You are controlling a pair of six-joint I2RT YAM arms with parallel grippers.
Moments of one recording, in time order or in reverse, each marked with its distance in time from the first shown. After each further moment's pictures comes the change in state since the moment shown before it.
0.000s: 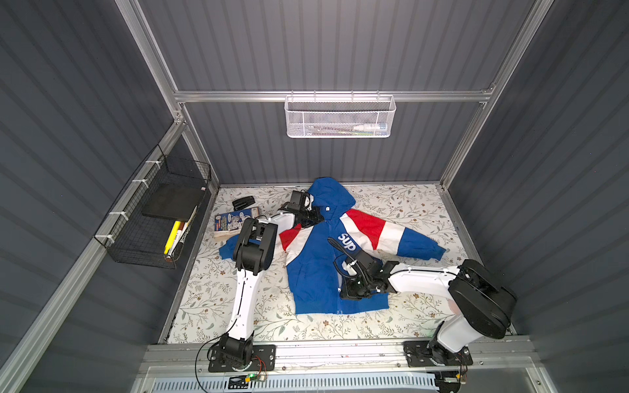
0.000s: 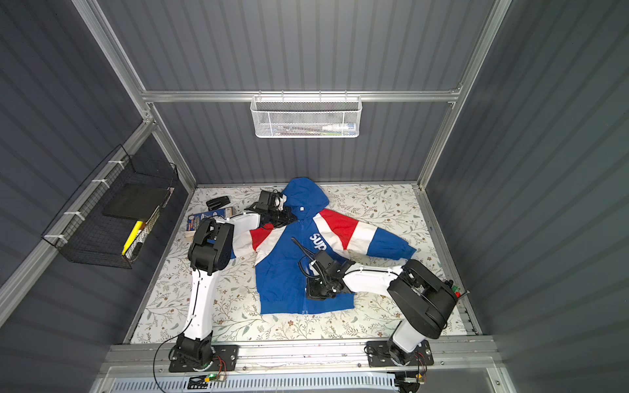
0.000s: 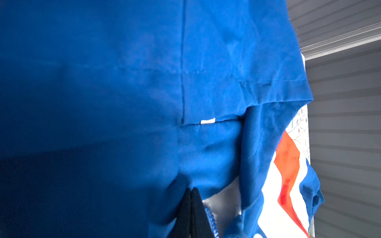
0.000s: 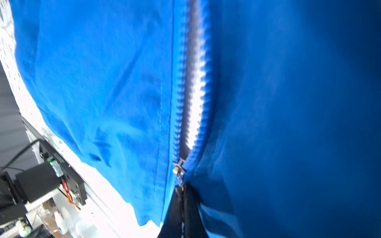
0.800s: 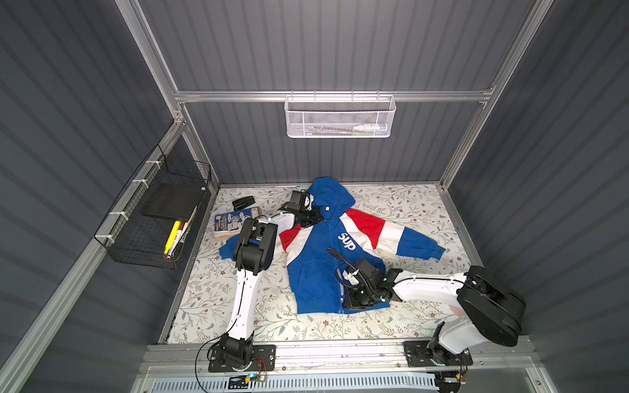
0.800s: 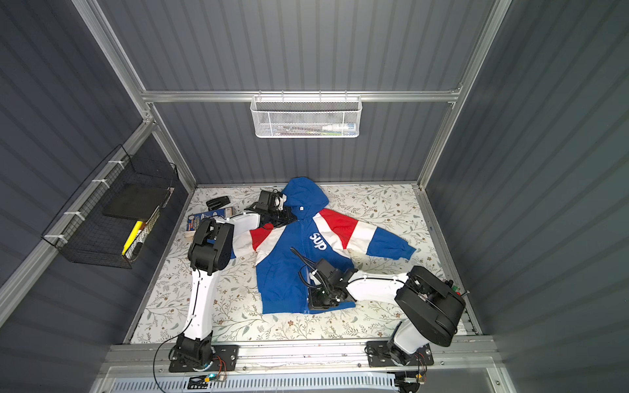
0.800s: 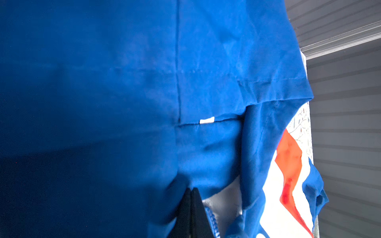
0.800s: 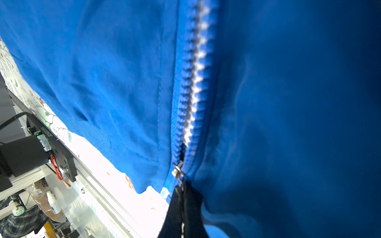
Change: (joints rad) left arm 0.000 0.000 -0.001 0.005 -0.008 0.019; right arm 0.062 -0.070 -0.082 -0.005 -0.015 0.004
